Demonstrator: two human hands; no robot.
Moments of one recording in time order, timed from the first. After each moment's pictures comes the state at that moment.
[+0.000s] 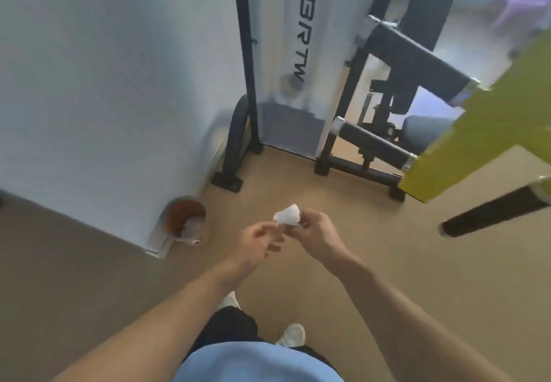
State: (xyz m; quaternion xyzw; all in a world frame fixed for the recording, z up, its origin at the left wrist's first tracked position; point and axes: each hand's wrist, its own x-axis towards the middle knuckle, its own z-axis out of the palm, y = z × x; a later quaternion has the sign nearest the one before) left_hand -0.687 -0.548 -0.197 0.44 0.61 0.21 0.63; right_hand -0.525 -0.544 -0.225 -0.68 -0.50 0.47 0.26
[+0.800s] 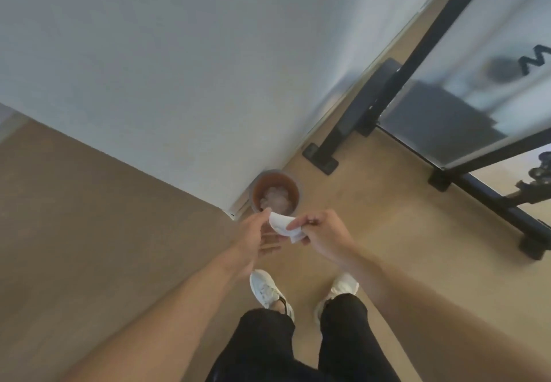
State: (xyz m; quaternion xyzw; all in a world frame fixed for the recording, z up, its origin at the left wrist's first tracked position) left_hand -1.011 -0.393 -0.338 0.10 0.68 0.31 0.66; right_hand -0.848 -0.343 -0.332 -0.60 -0.50 0.62 0.07
